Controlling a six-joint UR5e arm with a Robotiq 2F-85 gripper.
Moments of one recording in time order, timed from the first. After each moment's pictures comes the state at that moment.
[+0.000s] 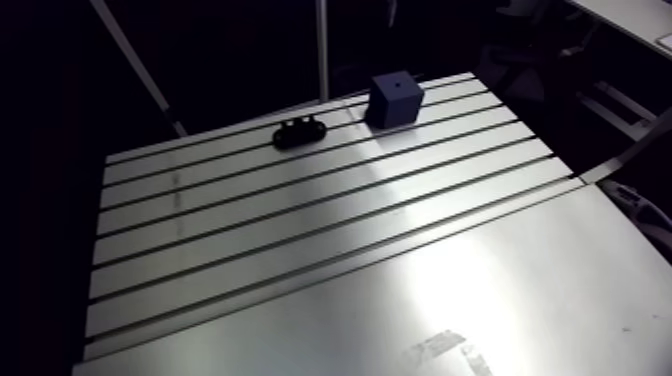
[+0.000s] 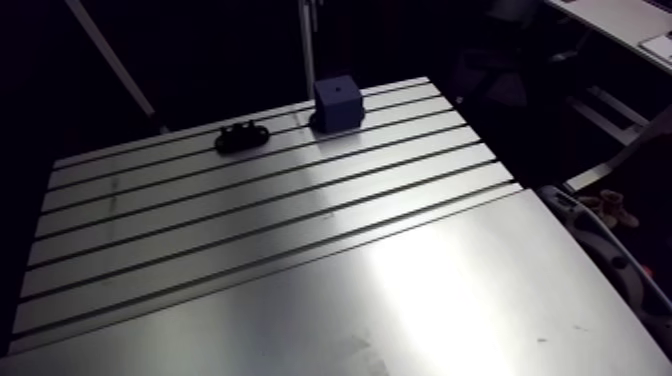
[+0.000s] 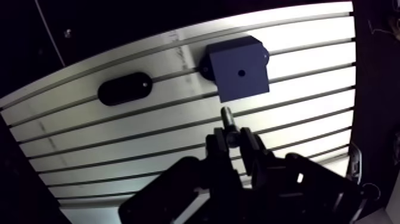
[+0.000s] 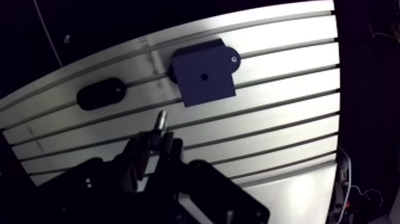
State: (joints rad) arm -0.36 -1.04 1.16 -1.58 -1.57 -1.69
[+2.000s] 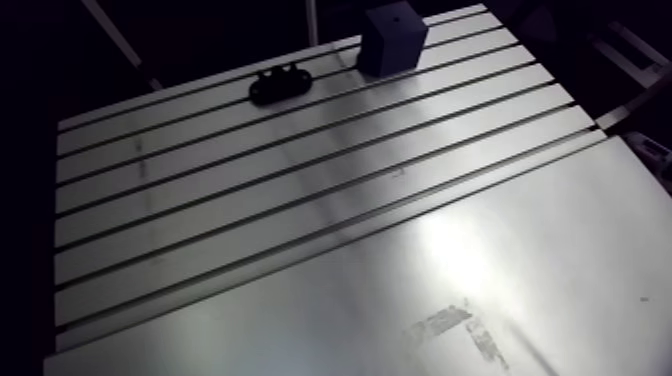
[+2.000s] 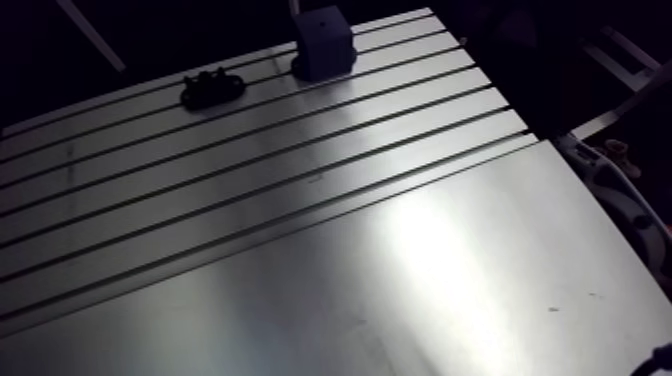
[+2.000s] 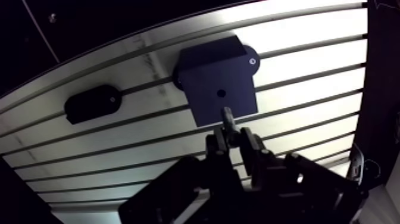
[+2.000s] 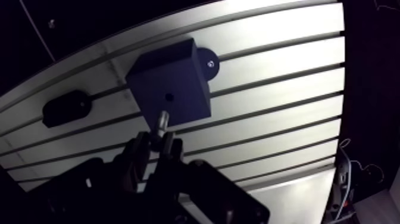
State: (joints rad) arm -0.40 -0.89 1.07 -1.51 -1.60 -1.68
